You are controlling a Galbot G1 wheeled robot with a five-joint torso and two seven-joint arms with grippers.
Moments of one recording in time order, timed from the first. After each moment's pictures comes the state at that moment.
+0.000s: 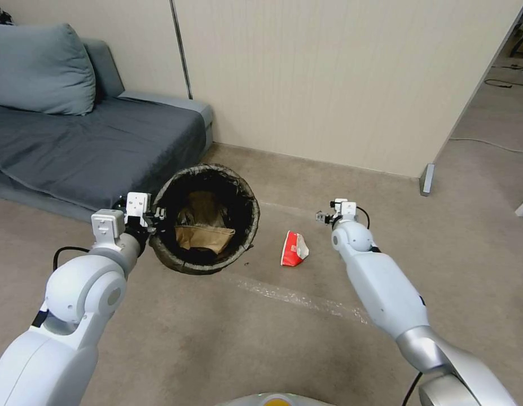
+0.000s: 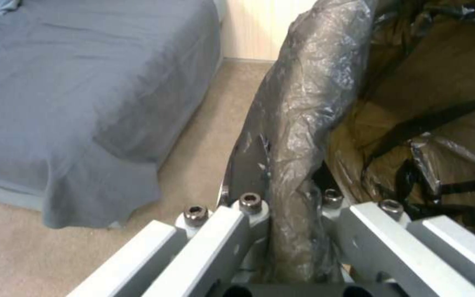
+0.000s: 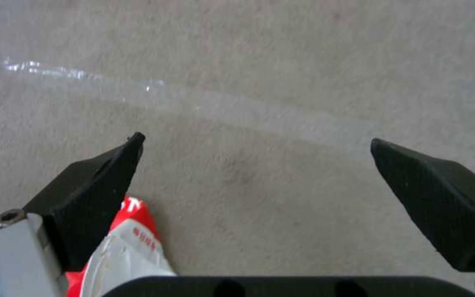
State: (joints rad) left arm 1.25 -1.04 -0.59 -2.21 -0.59 0.74 -0.25; right arm -0.59 1.40 0.17 0.97 0.48 -0.43 0.33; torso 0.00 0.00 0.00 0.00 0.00
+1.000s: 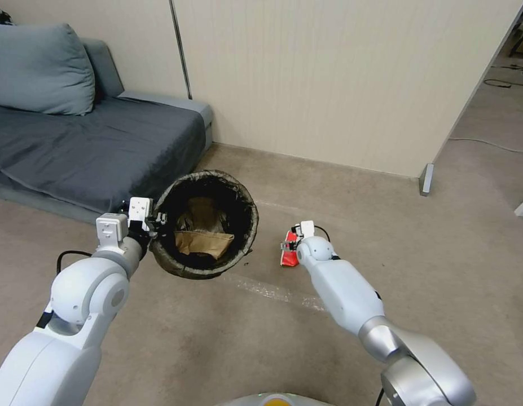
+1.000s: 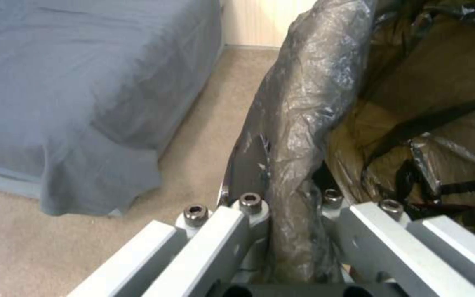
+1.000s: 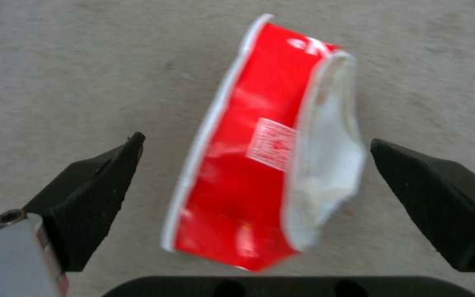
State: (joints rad) left arm 1.25 -1.05 -0.58 -2.18 -0.57 0.74 -0.24; right arm -0.54 1.56 0.05 0.72 0.43 -0.50 0.21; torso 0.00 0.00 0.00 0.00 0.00
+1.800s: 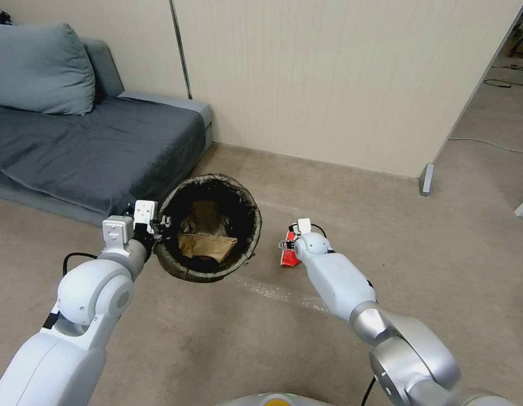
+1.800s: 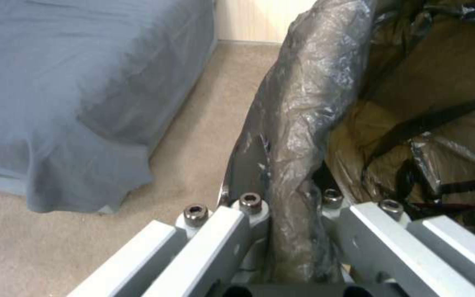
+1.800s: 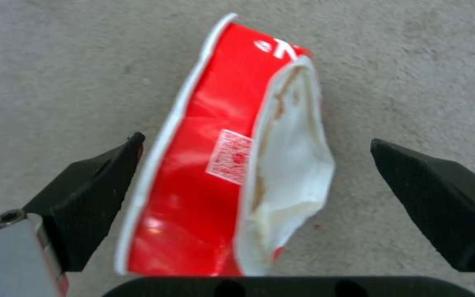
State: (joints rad) left arm 1.26 -1.07 -0.56 -2.18 -0.56 0.74 -0.23; right arm -0.46 1.57 0.09 0.58 0.38 -0.48 0.18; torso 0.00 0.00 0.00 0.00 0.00
